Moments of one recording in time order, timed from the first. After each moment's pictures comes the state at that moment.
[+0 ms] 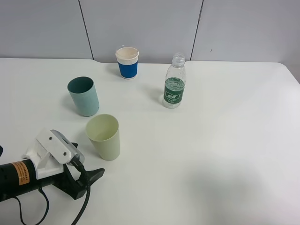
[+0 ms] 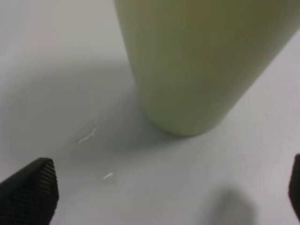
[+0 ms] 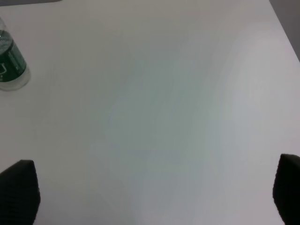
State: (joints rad) left arm -0.61 1.89 0.00 0.09 -1.21 0.00; right arm -0.03 0.00 -0.51 0.01 1.07 -0.02
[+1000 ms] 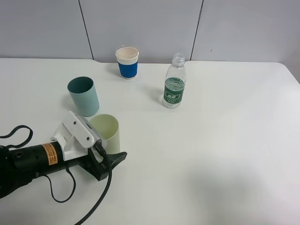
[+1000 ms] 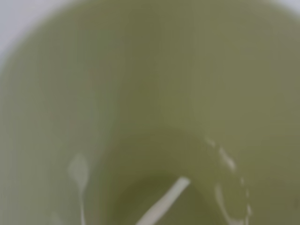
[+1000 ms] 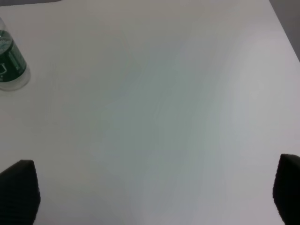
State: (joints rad) left arm -0.61 1.95 -0.20 0.19 -1.21 0.01; right arm -0.03 0.00 -0.51 0.01 1.07 -0.02
